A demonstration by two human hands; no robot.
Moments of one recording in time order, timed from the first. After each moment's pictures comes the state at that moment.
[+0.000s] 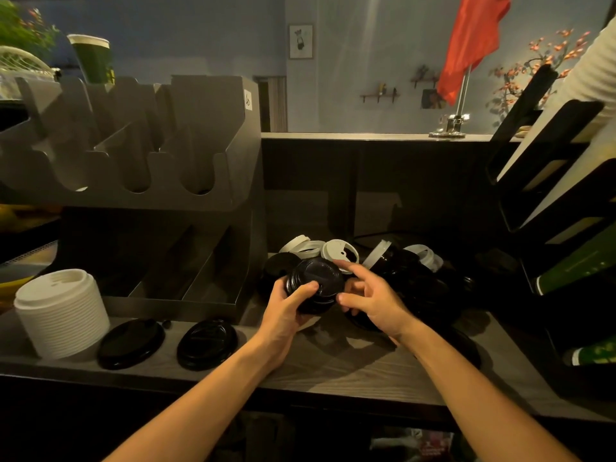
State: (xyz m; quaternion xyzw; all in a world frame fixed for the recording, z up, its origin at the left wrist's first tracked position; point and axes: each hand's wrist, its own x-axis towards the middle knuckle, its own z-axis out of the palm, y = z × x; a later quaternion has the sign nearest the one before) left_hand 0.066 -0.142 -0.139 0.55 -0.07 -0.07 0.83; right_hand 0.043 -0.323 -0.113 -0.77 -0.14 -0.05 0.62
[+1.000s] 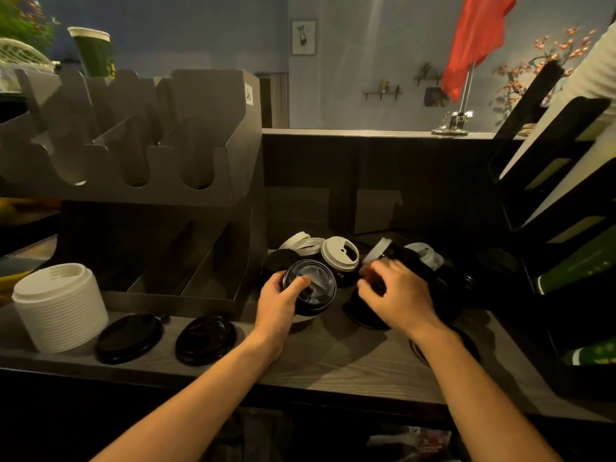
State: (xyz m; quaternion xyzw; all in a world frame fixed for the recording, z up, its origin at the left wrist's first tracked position) left_hand 0.062 -0.142 -0.129 0.64 -0.04 0.03 0.76; right_hand 0.044 -0.355 -0.113 -0.94 -0.05 -0.29 0.20
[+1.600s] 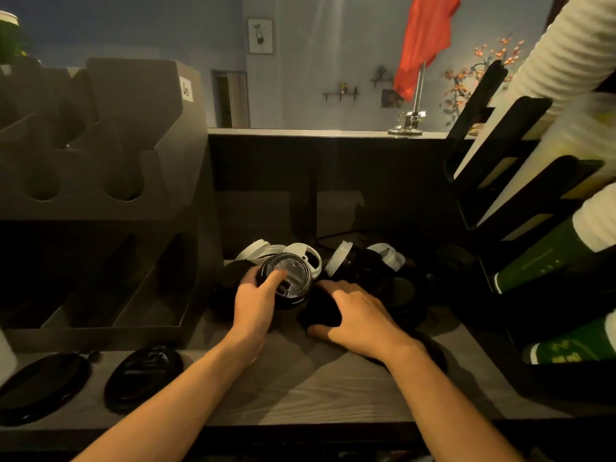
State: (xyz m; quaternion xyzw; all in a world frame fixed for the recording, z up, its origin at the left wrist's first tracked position) left_hand 0.101 -0.183 -0.120 0.64 -0.04 0.06 0.76; right_hand 0.046 -0.356 -0.118 -0.98 -0.07 -0.12 0.16
